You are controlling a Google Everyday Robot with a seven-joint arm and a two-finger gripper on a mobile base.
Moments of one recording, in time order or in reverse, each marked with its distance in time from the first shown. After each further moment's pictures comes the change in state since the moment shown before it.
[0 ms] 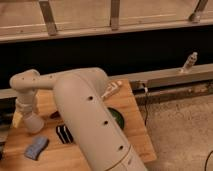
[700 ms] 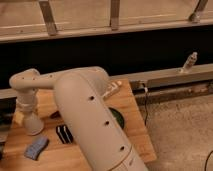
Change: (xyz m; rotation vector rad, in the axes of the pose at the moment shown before) arm 0.003 0.001 -0.016 0.026 0.003 -0.006
